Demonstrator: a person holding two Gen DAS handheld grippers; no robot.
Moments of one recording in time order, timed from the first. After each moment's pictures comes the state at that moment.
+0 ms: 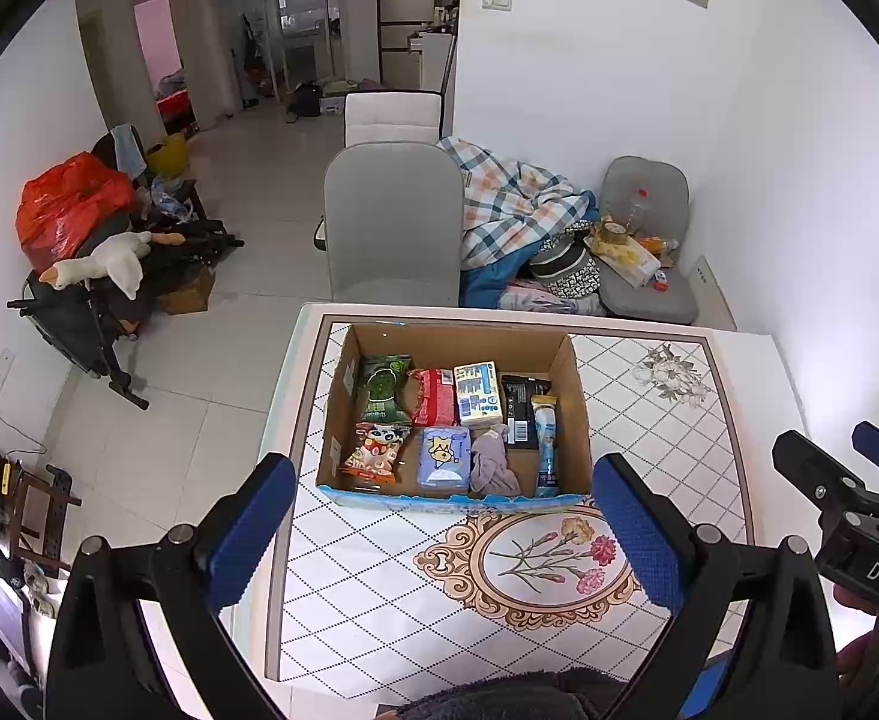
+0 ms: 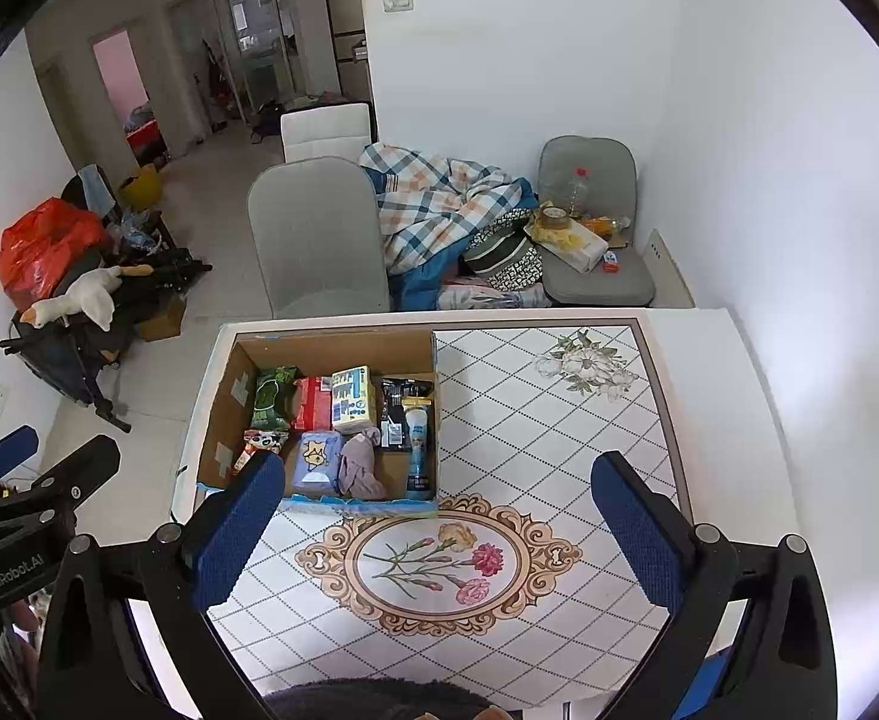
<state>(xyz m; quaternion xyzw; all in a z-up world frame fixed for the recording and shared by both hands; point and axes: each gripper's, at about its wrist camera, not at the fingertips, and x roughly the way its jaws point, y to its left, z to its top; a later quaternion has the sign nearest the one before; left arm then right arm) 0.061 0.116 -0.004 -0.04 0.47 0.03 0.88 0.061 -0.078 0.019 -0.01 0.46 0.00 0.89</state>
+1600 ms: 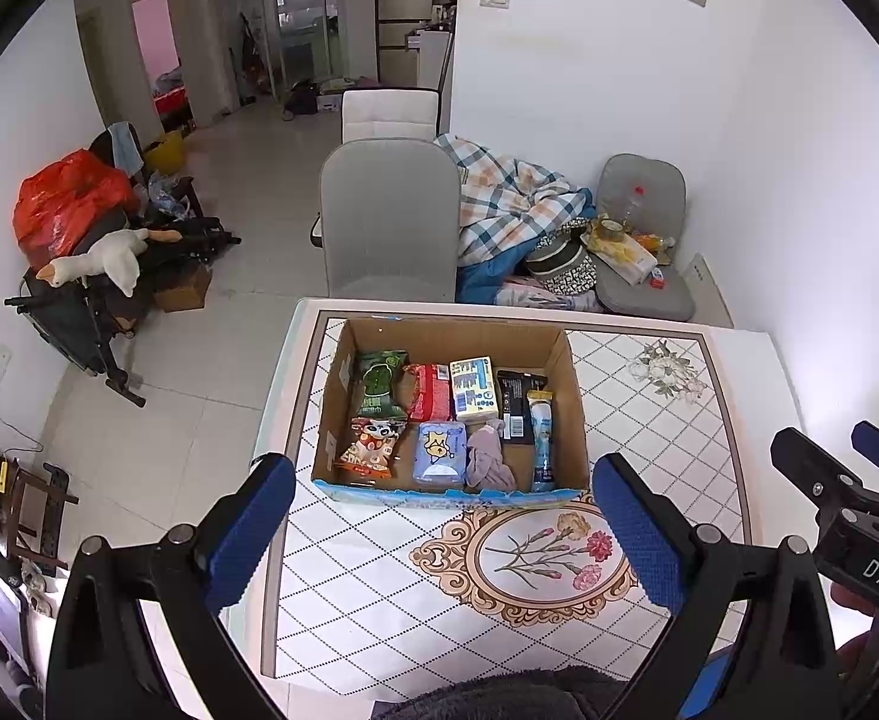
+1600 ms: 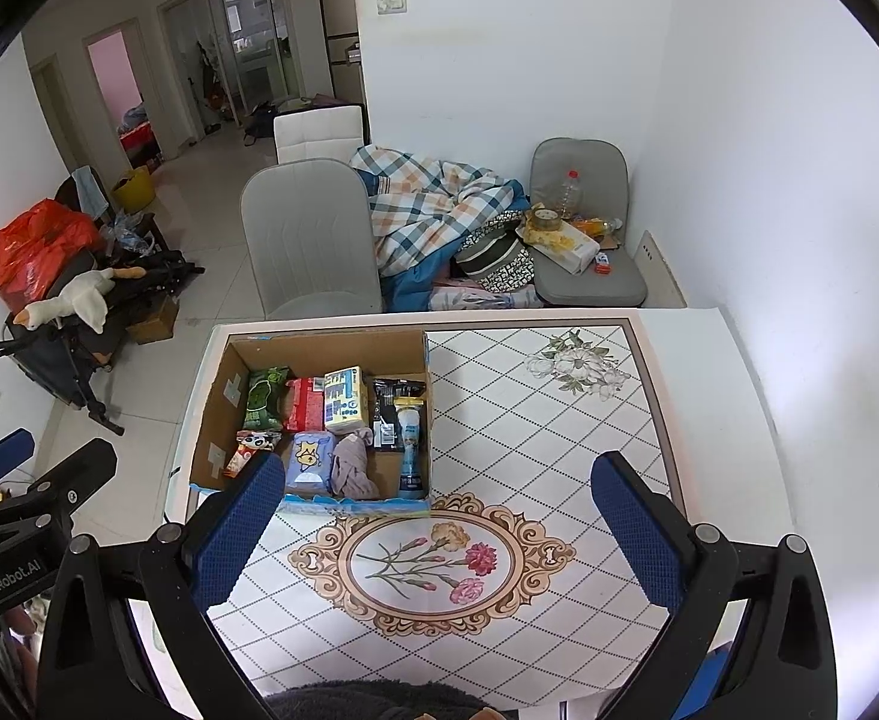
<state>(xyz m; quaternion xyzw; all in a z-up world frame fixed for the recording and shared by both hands) 0.063 0.108 -0.005 -0.05 0.47 0.03 0.88 0.058 -0.080 0.014 -0.02 0.46 0.00 0.89</state>
